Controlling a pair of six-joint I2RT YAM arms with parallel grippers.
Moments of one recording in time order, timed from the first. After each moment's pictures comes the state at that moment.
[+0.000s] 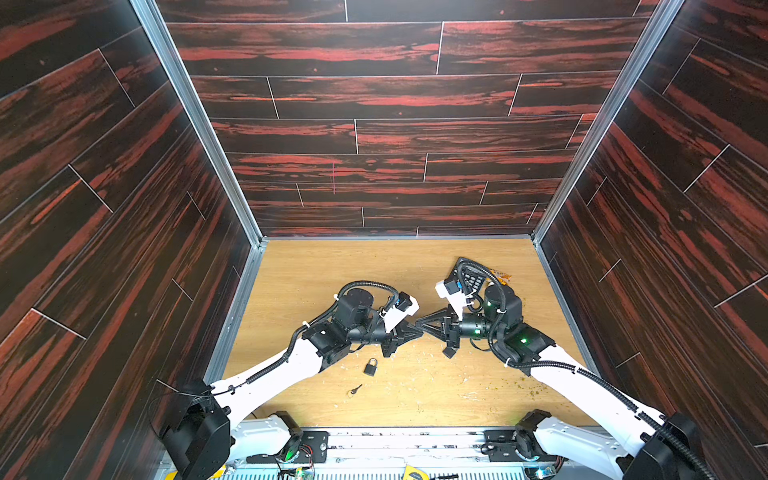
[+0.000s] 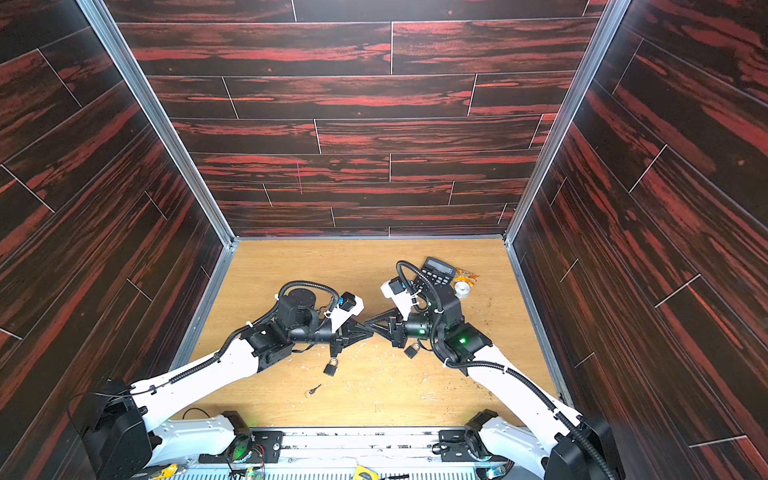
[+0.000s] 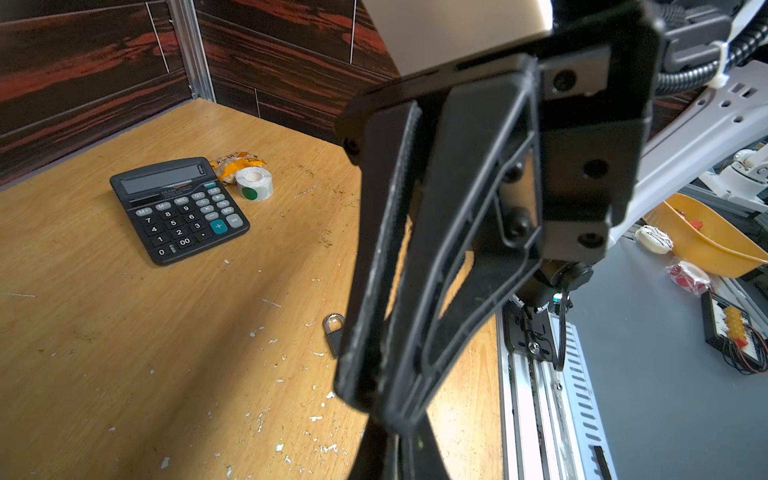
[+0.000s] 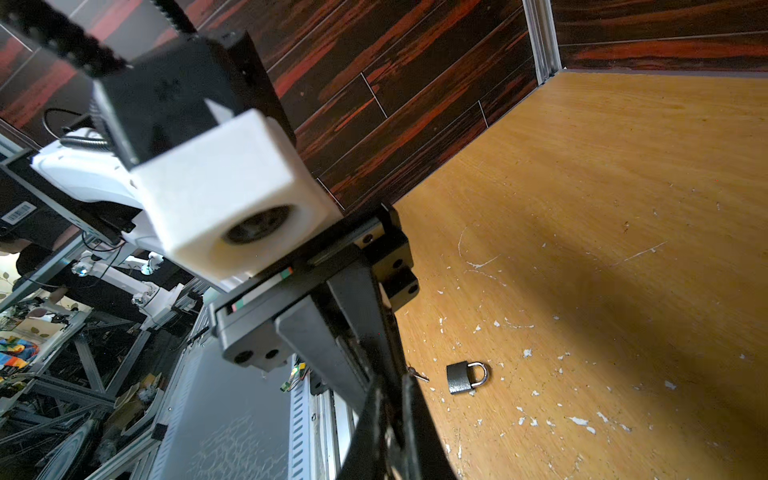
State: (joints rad) left arm -0.73 1.24 0.83 0.02 0.66 0.04; right arm 0.59 1.08 0.74 0.03 -0.82 0.34
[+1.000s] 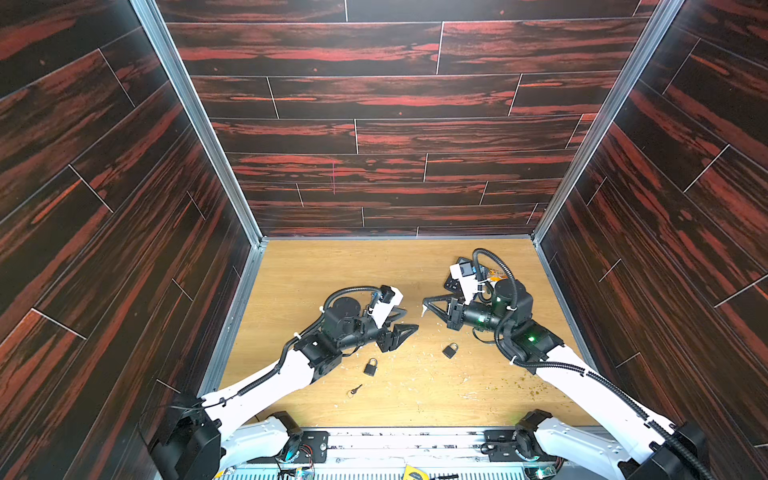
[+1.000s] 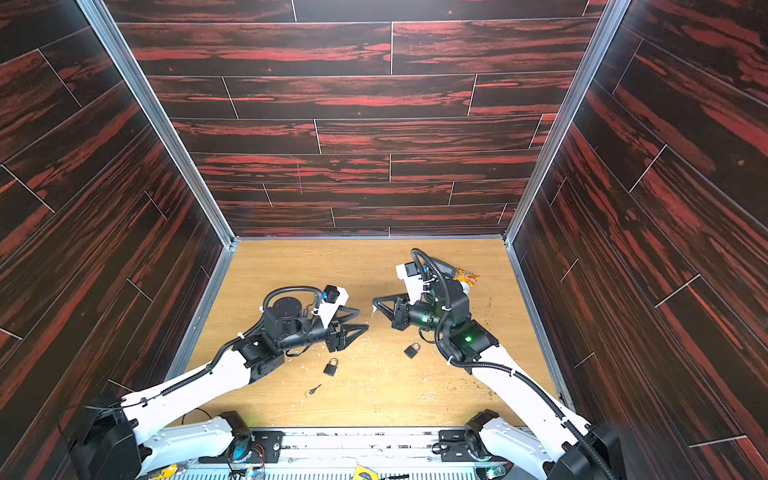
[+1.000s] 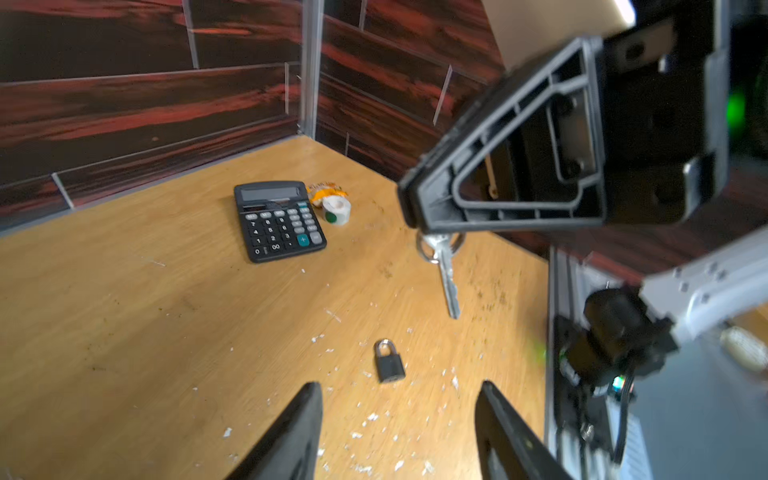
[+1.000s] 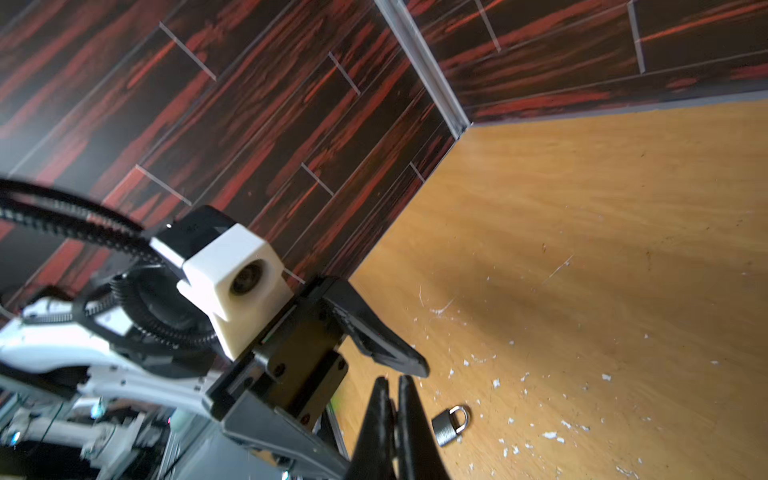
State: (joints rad) left arm -0.71 1.14 0.69 0.26 0.41 -0.21; right arm 0.58 1.05 0.81 0.04 -0.56 0.58
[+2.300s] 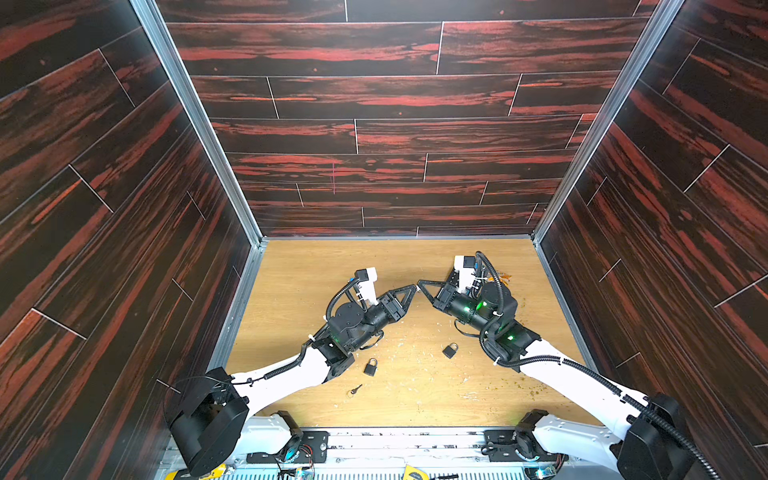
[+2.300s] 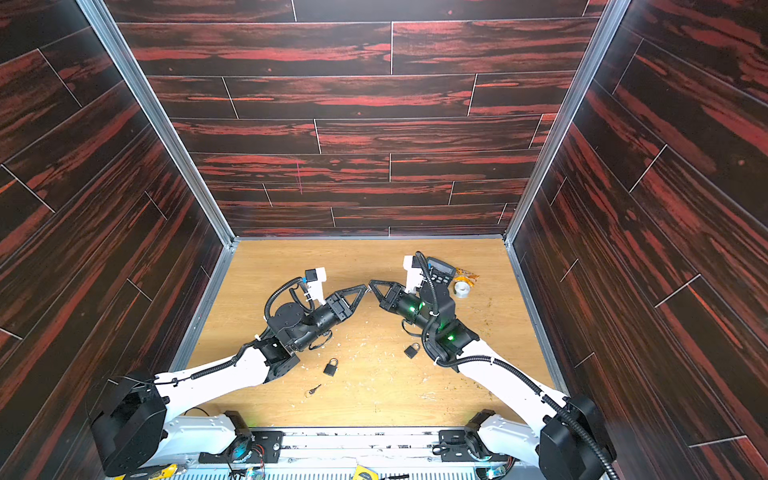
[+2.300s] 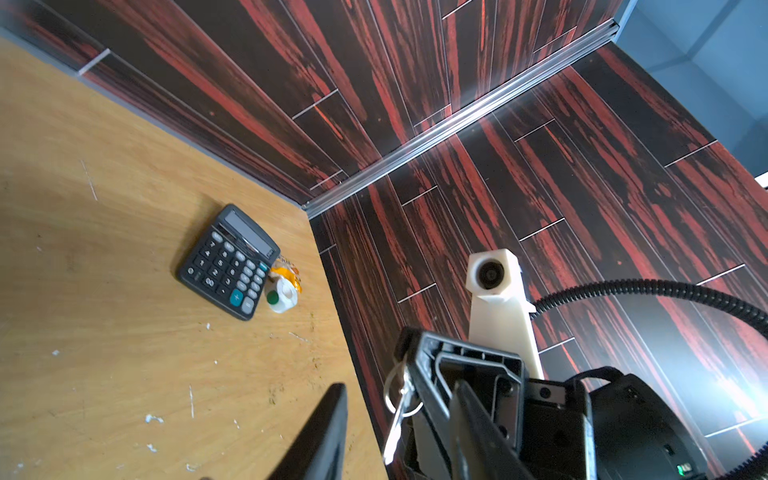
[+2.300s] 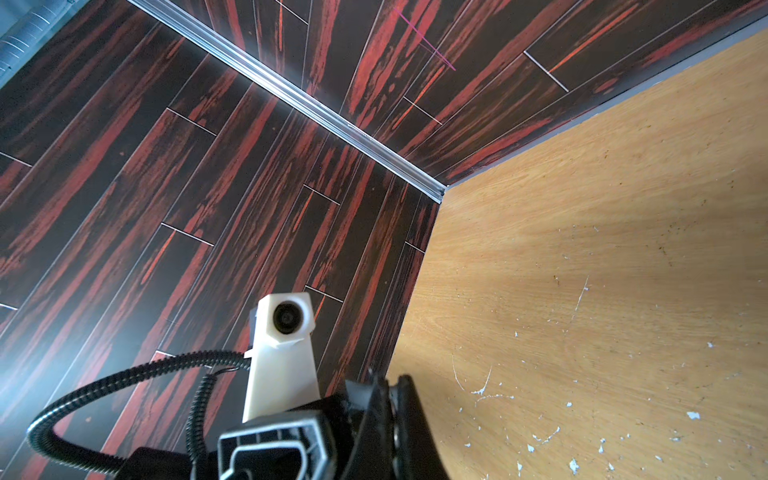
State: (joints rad) left arm -0.78 1.30 0.66 0.74 0.07 -1.08; right arm 0.67 1.17 0.76 0.35 -0.25 0.99
